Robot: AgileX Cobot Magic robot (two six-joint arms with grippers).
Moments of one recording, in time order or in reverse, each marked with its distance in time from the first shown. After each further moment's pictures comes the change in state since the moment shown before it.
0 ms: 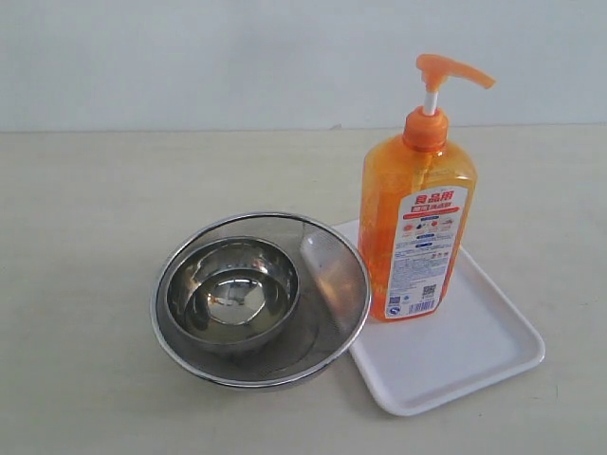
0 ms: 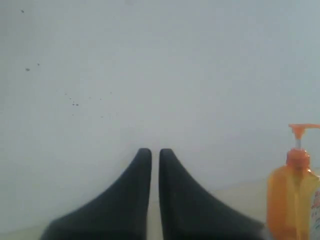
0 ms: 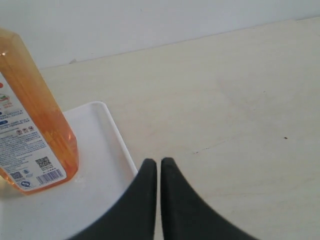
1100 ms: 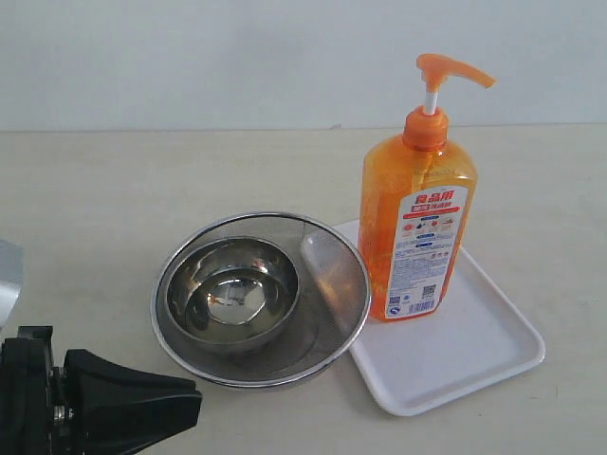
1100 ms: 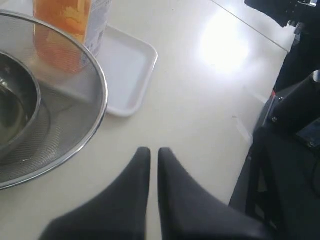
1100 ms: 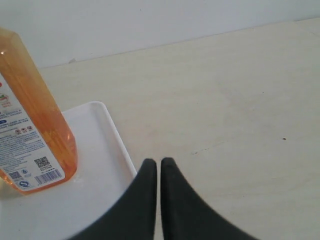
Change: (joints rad) left arm -0.547 0.926 -0.101 0.002 0.203 -0.085; right arm 0.000 0.000 0.000 -0.007 0.000 -0.002
